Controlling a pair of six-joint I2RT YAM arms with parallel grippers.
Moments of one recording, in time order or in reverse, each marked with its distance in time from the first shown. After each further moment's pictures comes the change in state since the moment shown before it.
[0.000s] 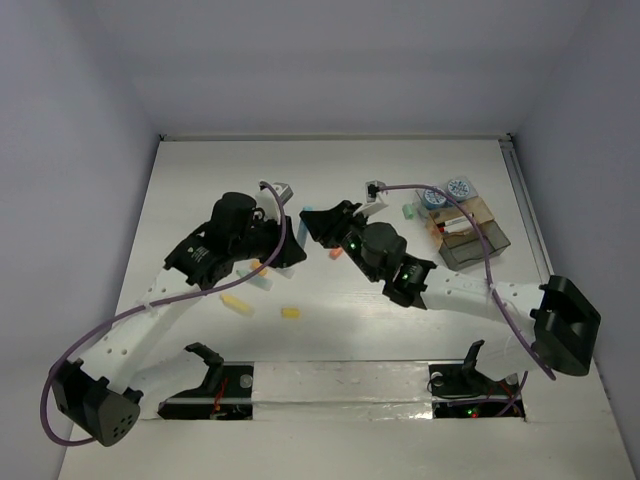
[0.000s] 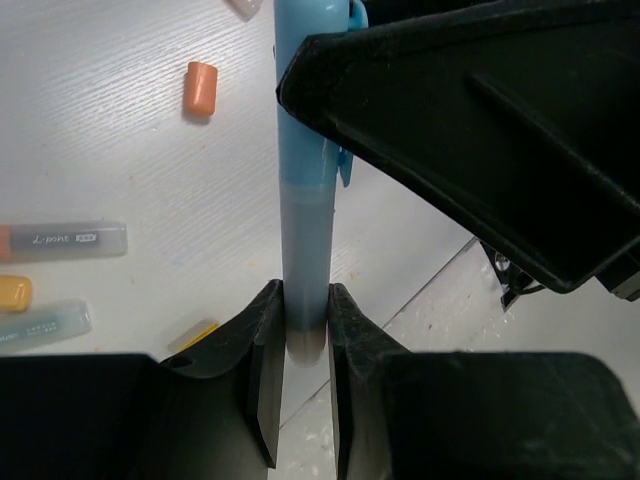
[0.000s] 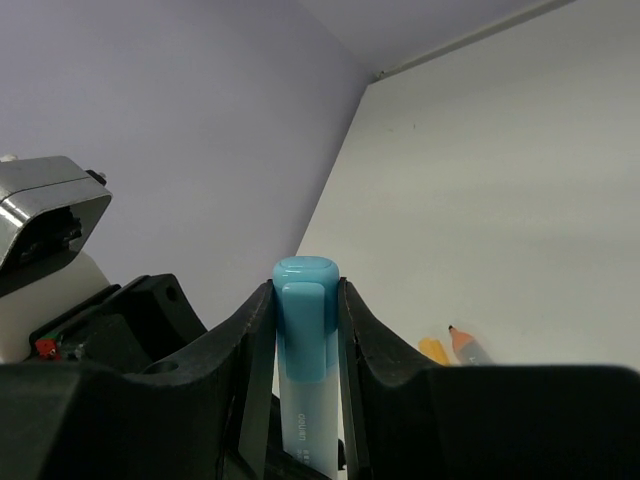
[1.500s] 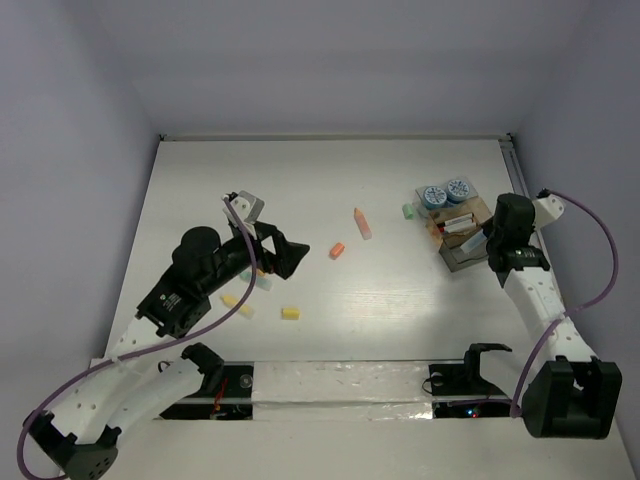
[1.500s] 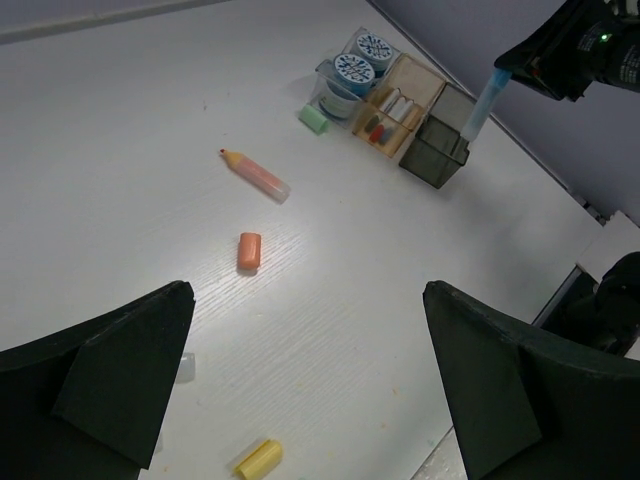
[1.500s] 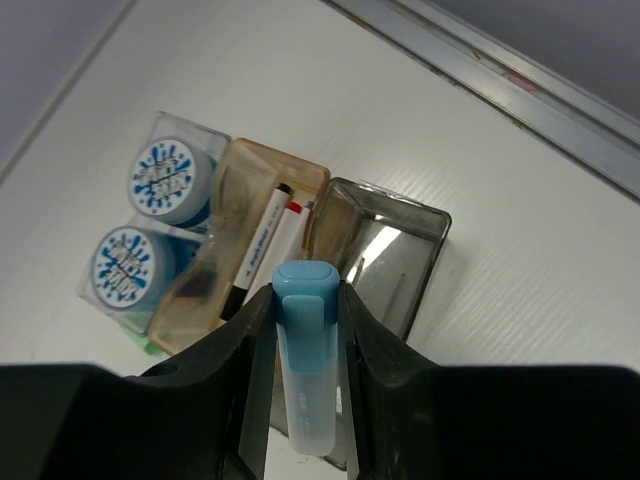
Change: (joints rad) left arm -0.065 -0.314 -0.191 0.302 -0.187 0.091; right arm -1.058 -0.381 -0.160 -0.726 0.131 -0.155
